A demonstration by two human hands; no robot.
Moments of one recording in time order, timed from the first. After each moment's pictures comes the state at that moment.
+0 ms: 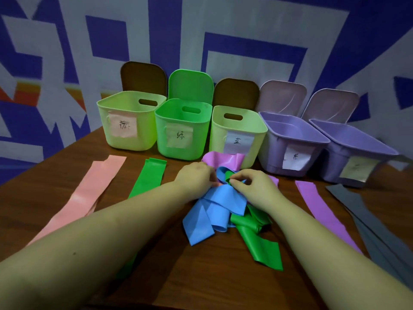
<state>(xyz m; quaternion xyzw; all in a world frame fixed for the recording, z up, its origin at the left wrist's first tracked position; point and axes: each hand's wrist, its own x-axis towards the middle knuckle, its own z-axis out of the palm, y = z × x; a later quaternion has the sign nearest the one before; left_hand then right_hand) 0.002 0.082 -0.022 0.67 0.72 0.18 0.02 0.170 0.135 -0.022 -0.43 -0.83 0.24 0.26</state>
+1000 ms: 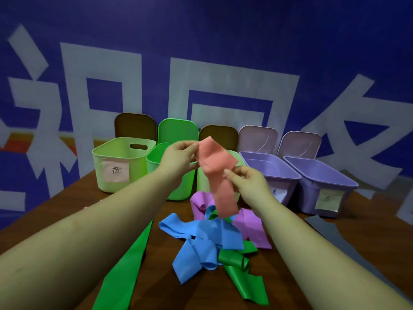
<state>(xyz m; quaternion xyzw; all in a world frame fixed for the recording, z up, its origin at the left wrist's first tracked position) 0.001 0.070 0.105 0.41 0.46 0.71 0.35 0.159 0.116 0.070 -0.36 -0.68 0.44 0.47</state>
